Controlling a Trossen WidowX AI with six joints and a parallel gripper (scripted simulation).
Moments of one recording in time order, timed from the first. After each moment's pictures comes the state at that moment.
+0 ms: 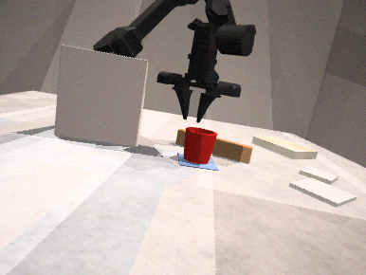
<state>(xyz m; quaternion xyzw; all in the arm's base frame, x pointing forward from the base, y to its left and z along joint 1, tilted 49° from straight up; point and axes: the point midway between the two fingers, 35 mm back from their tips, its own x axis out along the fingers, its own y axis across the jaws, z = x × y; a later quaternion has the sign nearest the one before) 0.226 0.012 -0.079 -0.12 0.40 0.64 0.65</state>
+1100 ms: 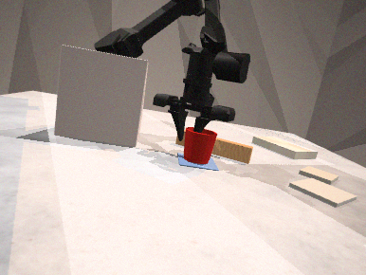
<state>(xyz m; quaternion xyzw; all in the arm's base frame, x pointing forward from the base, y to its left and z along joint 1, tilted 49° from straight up) 0.218 0.052 -0.113 -0.12 0.40 0.64 0.65</state>
